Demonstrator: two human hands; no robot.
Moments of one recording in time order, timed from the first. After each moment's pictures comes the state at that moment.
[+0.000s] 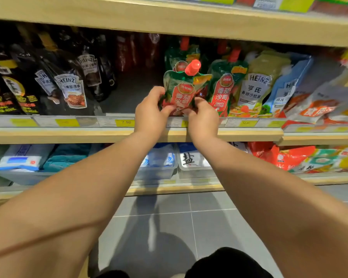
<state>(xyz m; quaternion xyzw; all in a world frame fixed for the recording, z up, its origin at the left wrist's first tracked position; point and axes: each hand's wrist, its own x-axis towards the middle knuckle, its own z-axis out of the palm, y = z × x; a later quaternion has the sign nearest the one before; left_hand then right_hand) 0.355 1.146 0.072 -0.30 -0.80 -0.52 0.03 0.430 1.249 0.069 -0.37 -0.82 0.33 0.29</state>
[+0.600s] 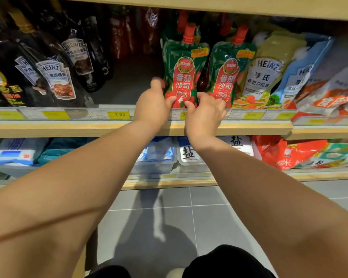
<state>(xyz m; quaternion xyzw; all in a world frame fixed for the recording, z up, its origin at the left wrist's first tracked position) 0.343 1.173 0.062 -0.30 -0.88 -0.37 0.03 0.426 1.252 0.044 -0.40 -0.81 0.22 0.37</state>
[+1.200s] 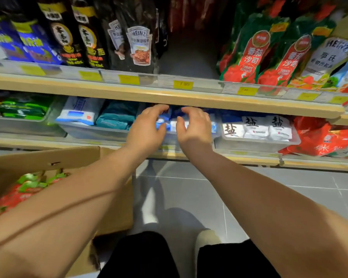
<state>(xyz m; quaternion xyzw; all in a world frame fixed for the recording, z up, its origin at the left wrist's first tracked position) 0.359 0.963 0.005 -0.32 -0.87 -0.38 -0.02 0.433 1.072 0.016 -0.27 -0.89 0.31 0.22</state>
